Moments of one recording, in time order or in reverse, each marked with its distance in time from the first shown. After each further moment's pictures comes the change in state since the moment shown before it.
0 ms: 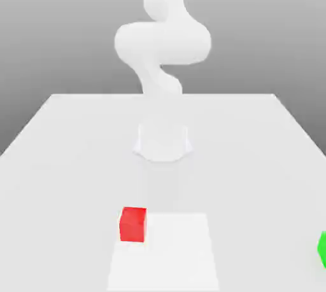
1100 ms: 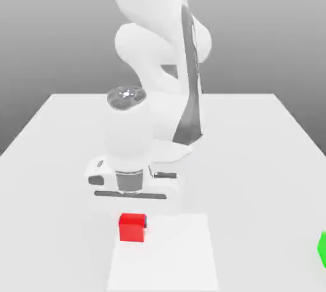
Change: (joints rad) arm -0.086 0.958 -0.032 -0.435 0.099 0.673 -0.163
